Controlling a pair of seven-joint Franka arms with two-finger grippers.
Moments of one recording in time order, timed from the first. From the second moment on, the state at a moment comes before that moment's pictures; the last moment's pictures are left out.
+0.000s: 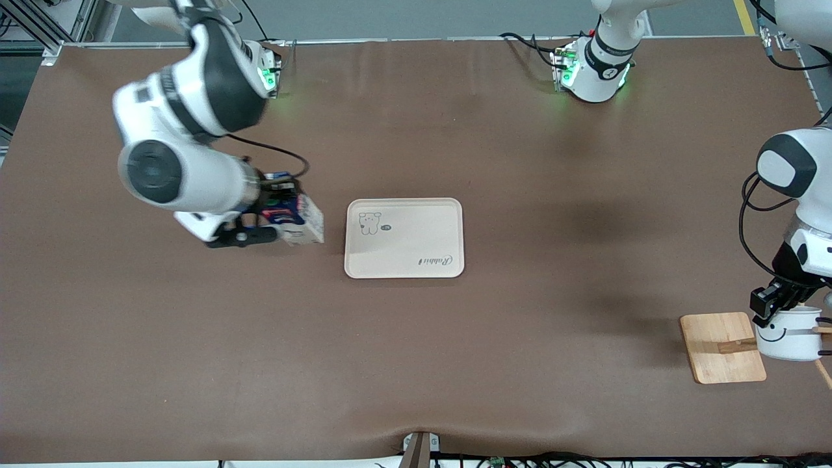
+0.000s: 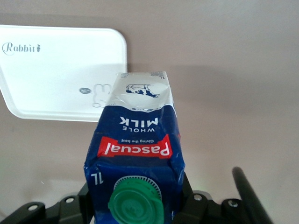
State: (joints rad) left arm 0.20 0.30 -0.06 -1.89 0.04 2.76 -0.24; right arm 0.50 0.38 -0.06 -1.43 0.20 1.48 0.39
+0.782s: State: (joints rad) left arm 0.20 0.31 -0.07 -1.88 0.04 2.76 -0.23; right arm 0.61 0.61 -0.07 -1.34 0.34 1.63 0.59
